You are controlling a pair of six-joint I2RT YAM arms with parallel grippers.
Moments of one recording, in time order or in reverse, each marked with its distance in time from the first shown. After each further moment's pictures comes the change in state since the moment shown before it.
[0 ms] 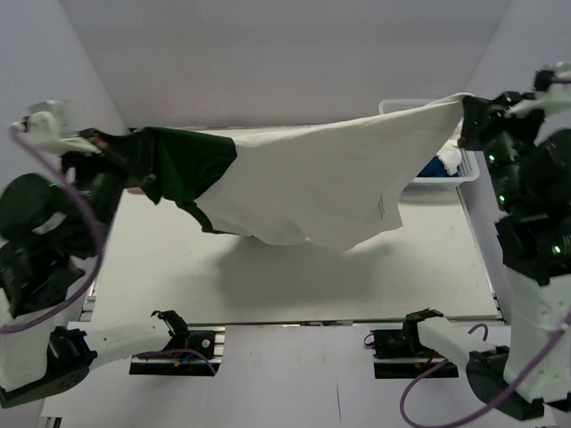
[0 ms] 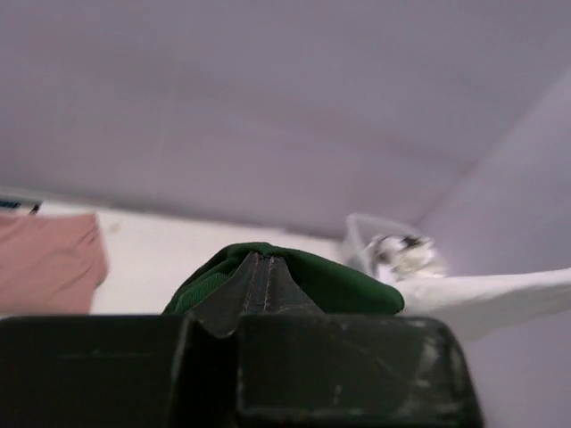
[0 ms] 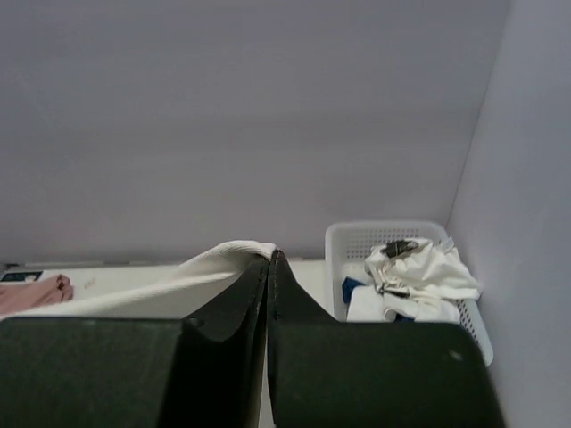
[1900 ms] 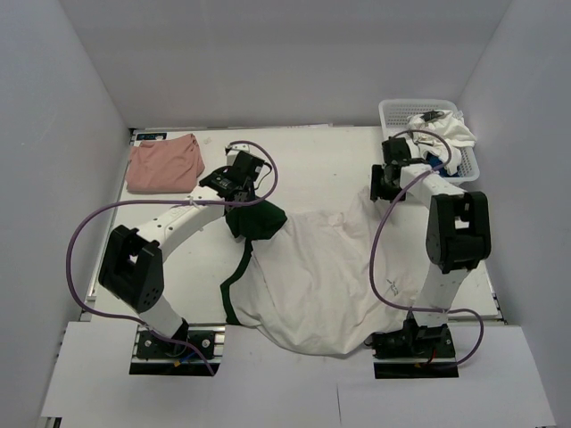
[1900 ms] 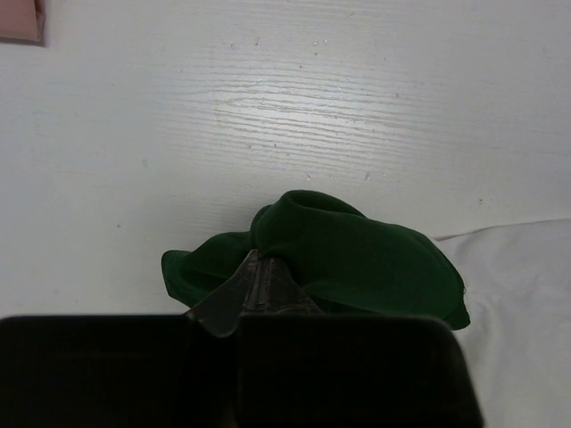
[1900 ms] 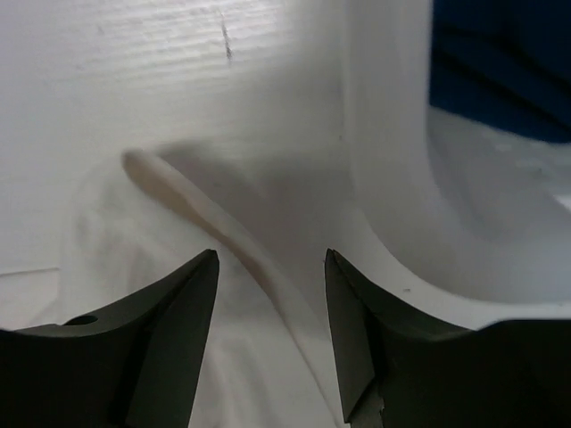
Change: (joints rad) left arm 0.303 0.639 -0.600 0.190 0.293 -0.234; right arm -0.078 0.845 -0.467 0.075 -0.037 0.075
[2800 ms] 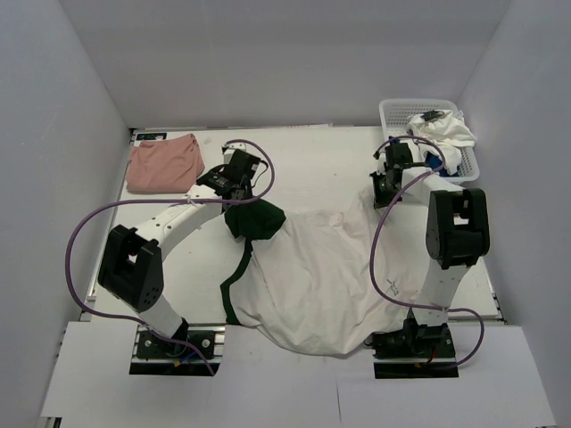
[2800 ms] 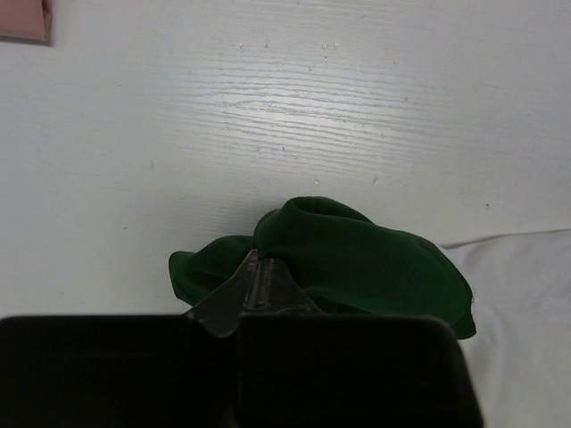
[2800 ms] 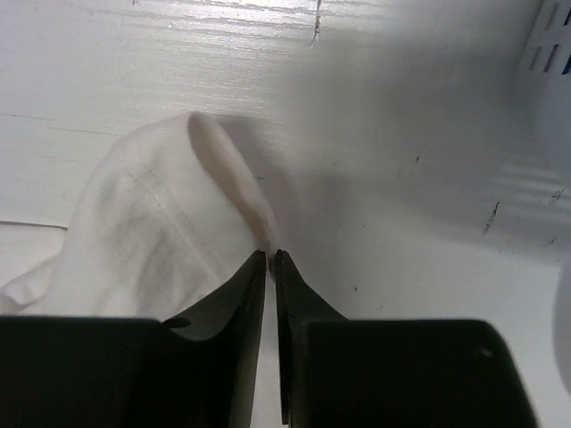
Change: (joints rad) left arm 0.026 0.000 0.000 -0.002 0.024 0.009; right arm -0.037 0.022 -0.060 0.040 -0.200 -0.176
